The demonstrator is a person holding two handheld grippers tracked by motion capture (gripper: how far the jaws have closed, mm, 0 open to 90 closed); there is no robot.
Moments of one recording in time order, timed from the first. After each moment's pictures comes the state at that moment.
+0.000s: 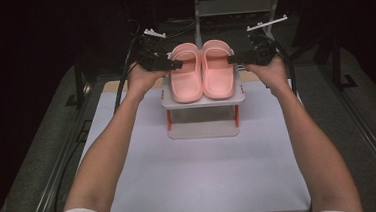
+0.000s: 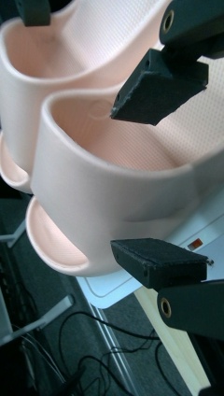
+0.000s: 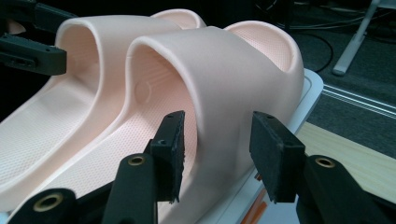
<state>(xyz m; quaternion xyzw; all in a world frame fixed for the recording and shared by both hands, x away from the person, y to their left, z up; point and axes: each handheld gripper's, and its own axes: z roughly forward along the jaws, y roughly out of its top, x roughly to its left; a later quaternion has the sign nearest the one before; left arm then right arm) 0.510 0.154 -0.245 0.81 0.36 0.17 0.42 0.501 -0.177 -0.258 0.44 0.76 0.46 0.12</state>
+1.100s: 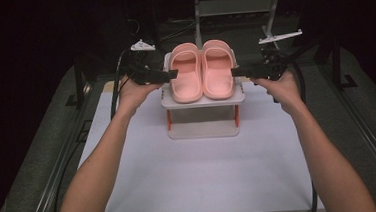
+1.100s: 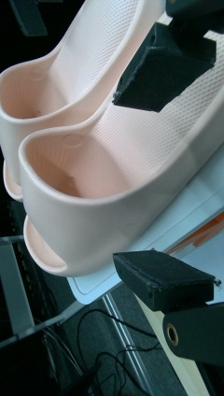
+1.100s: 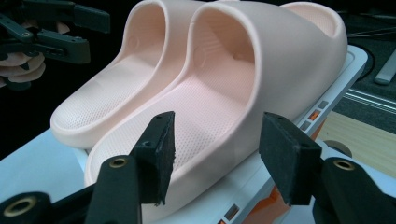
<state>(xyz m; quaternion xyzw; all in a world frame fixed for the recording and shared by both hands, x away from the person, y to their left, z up) 0.466 0.177 -0.255 0.79 0.35 0.19 0.46 0.456 -0.192 -0.269 0.40 0.76 0.50 0.08</state>
